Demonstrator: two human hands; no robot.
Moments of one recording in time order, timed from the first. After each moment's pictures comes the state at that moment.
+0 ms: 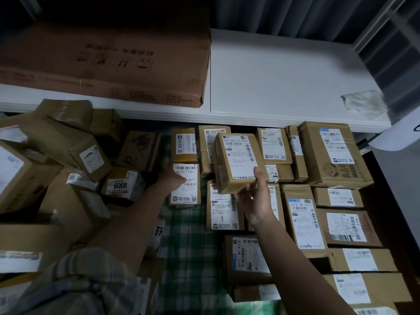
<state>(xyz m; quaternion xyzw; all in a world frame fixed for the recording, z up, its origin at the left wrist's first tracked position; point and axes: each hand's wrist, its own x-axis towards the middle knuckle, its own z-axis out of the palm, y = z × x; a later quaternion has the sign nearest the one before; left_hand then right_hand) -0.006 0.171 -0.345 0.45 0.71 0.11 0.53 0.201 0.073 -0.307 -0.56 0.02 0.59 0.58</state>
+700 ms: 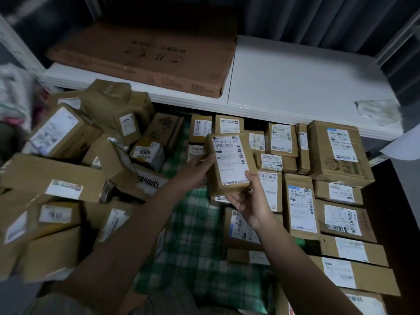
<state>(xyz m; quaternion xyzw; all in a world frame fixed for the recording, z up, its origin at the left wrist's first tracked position) 0.014 0.036 -0.235 0.44 0.60 0.24 0.62 0.188 -0.007 -0.267 -0.53 -0.10 0.71 0.46</state>
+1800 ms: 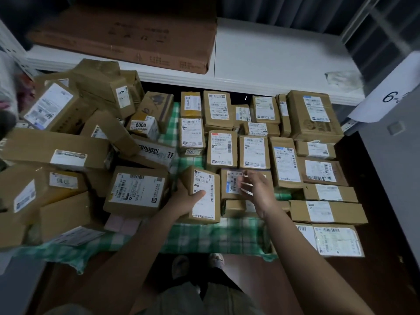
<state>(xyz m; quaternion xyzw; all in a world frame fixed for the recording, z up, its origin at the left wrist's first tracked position) -0.011 -0.102 -0.307 0.45 0.68 0.08 0.58 0.192 -0.119 -0.264 -0.66 -0.21 0.56 0.44</state>
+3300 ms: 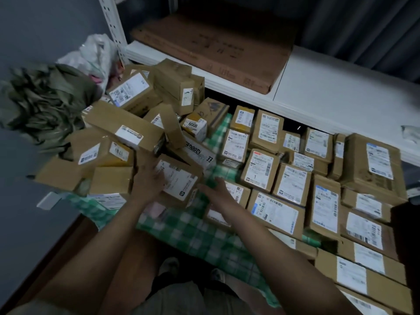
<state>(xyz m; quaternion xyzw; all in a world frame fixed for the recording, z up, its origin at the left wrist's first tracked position) -0.139 -0.120 -0.294 0.45 0.81 0.26 0.28 0.070 -0.092 -0.260 -0.56 -0.44 0.68 0.15</state>
